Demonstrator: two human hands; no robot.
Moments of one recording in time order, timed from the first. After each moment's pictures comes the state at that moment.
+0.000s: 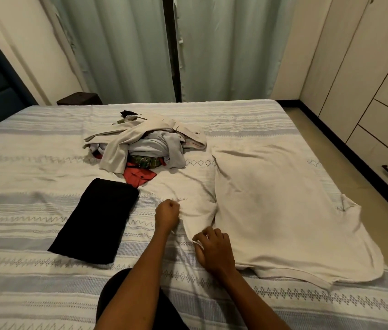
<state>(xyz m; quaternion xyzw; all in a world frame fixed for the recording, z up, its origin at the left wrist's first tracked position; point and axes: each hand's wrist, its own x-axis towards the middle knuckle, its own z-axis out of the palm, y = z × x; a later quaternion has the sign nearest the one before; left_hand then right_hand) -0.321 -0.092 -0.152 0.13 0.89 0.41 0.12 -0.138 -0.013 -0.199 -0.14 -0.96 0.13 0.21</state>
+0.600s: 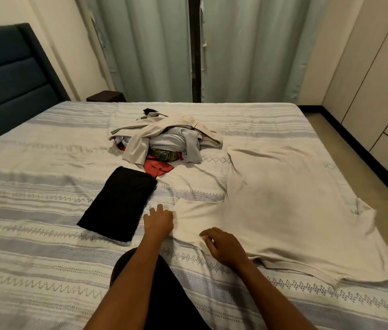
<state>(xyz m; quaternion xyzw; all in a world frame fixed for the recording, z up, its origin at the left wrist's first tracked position) -0.292 -0.178 -0.140 0.23 0.97 -0.03 0.11 -0.120 -0.012 -0.190 -0.03 -0.94 0.29 0.14</state>
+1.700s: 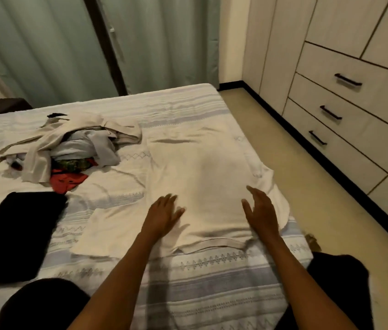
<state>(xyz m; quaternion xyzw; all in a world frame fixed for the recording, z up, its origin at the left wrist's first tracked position) -0.166 0.030 -0.166 0.49 0.86 0.13 0.09 0.087 0.235 -0.188 -0.41 -0.82 0.25 0.31</state>
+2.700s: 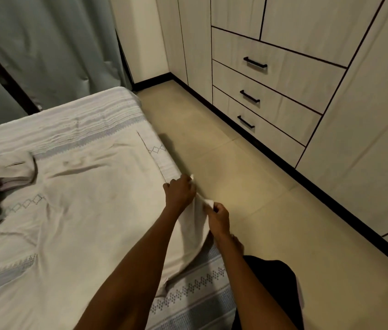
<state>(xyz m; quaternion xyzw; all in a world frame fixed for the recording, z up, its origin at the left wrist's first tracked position) 0.006 0.373 -0.162 0.51 0.83 0.19 0.10 0.144 0.351 -0.212 -0.58 -0.44 0.59 0.34</state>
